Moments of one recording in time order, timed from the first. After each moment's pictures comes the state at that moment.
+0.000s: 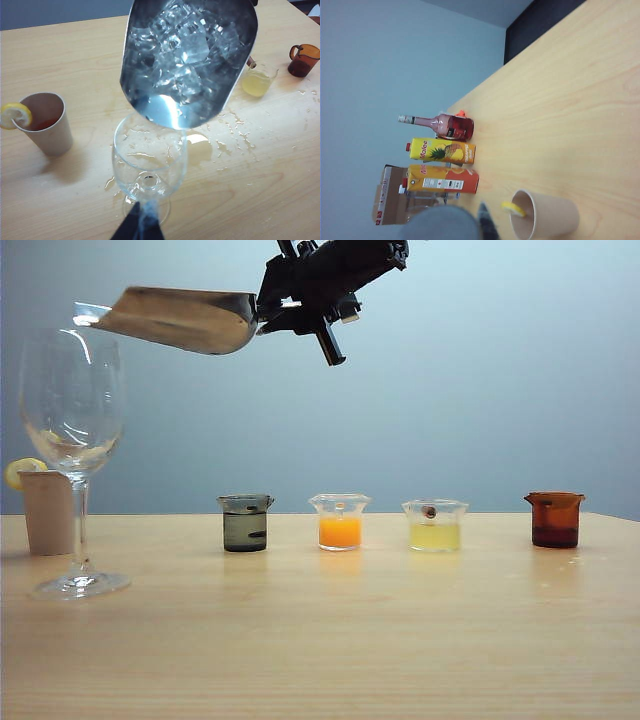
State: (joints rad) left arm -0.10 0.64 0.93 -0.73 0.29 0.10; right arm 0.53 2.13 2.05 -0.13 -0.36 1.15
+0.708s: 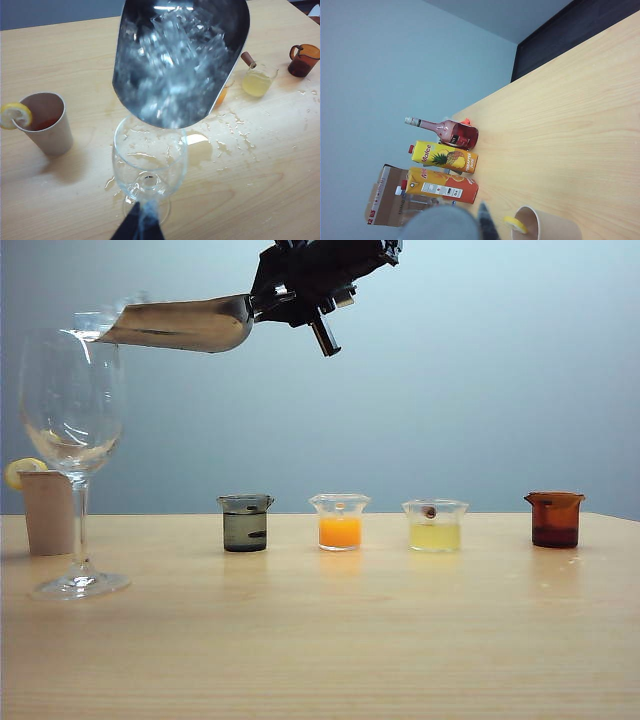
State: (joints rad) left arm -0.10 0.64 0.93 -0.73 0.29 0.10; right arm 0.55 2.13 2.05 -0.07 -0.33 1.07
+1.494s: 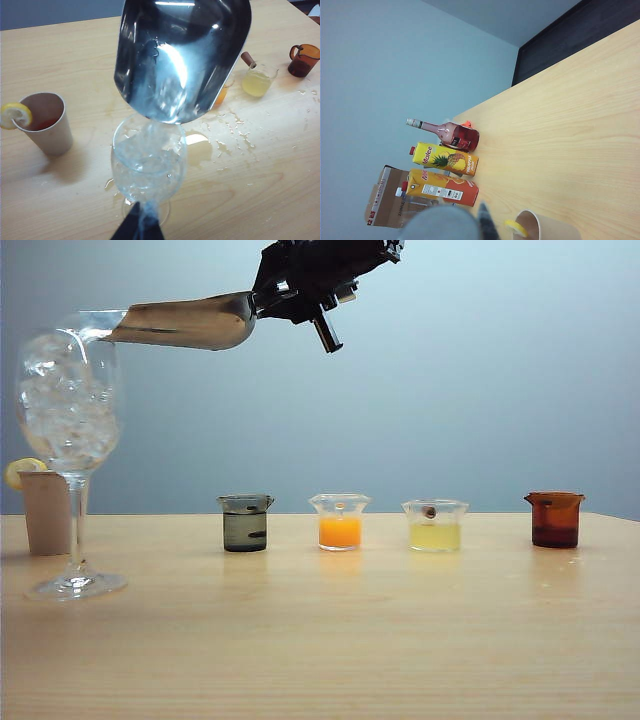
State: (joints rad) left arm -0.10 0.64 0.93 -0.73 0.29 0.10; right arm 0.54 2.13 2.06 -0.06 -0.33 1.06
